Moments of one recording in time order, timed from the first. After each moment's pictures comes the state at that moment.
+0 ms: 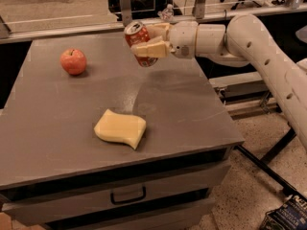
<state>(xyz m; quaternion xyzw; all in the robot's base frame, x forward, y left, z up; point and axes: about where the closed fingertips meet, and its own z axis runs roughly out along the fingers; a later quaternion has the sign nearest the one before) 0.680 0.015 0.954 -0.50 0.54 0.33 0.59</state>
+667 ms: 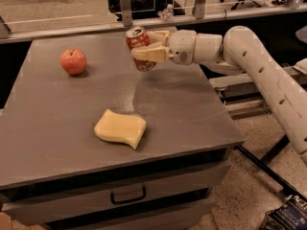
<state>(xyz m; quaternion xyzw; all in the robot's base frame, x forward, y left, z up) 0.689 0.016 0.933 -0.46 0.55 0.38 0.59</state>
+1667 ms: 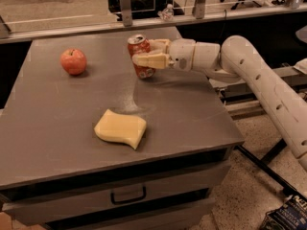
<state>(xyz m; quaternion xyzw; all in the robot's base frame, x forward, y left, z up) 0.693 0.013 0.907 -0.44 0.56 0.40 0.57</state>
